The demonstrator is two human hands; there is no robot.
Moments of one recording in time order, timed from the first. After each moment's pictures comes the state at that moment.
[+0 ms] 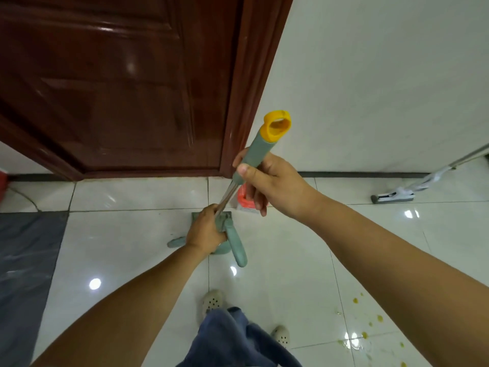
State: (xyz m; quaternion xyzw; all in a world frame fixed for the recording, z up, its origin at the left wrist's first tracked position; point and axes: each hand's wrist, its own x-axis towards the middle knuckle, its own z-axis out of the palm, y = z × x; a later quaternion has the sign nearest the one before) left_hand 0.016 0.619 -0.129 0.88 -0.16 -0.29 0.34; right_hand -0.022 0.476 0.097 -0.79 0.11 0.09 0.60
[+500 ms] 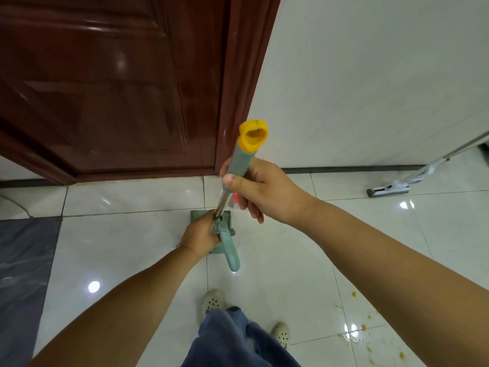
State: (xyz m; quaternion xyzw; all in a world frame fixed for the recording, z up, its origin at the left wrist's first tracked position) left_hand 0.018 0.618 -0.125 0.86 -0.18 -0.34 0.33; right_hand -0.019 0.476 0.097 -0.80 0.10 0.11 0.57
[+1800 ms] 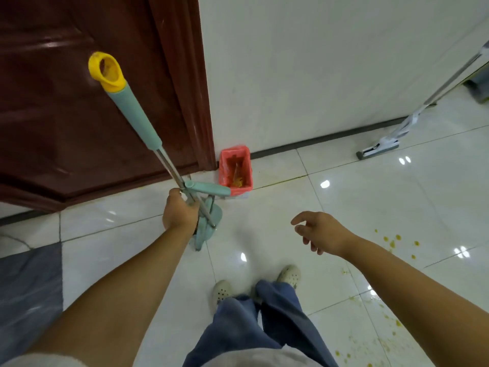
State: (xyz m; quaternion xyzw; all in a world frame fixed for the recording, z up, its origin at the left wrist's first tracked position) left_hand 0.019 0.554 -0.093 0.94 0.00 -0.22 0.28; right_hand -0.195 0.360 0.009 -0.79 0.38 0.26 0.41
